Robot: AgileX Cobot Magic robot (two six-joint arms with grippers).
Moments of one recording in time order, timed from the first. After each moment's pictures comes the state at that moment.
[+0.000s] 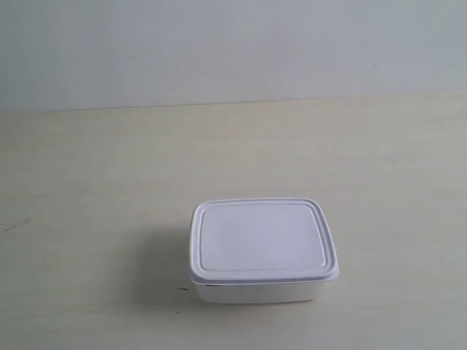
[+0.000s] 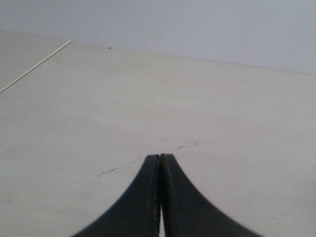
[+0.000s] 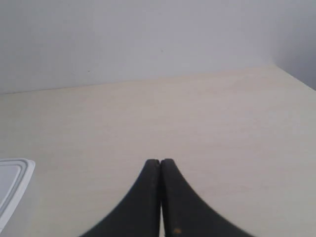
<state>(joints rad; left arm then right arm) 0.24 0.01 0.00 0.25 0.37 -0.36 0.02 0.01 -0.01 -0.18 0.29 0.23</state>
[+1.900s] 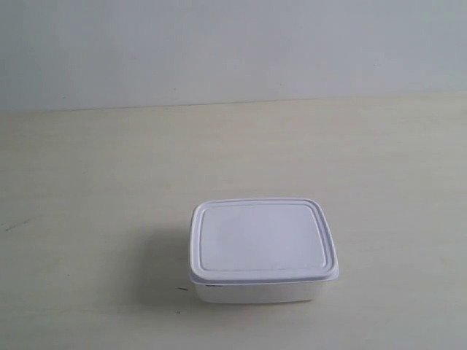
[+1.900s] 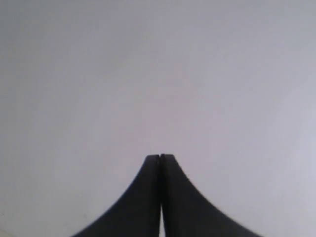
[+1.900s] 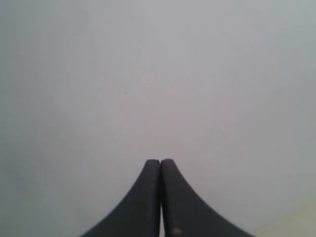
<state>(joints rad) 0.24 0.03 0.00 0.18 -0.42 -0.94 0.02 0.01 -0.01 -0.13 -0.30 0.77</state>
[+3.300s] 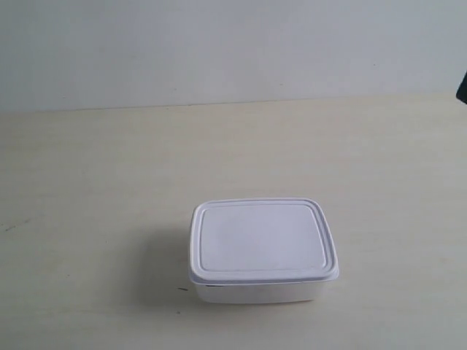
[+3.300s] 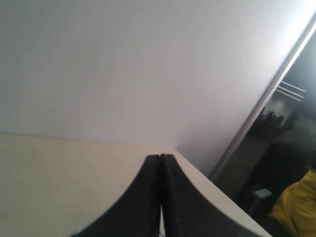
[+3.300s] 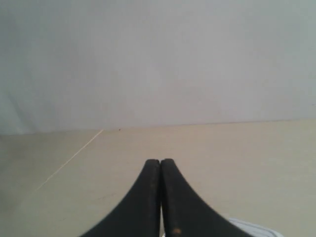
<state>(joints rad) 0.04 0.43 -0.22 1.17 -0.60 -1.70 0.02 0.54 -0.48 -1.74 -0.64 2.11</state>
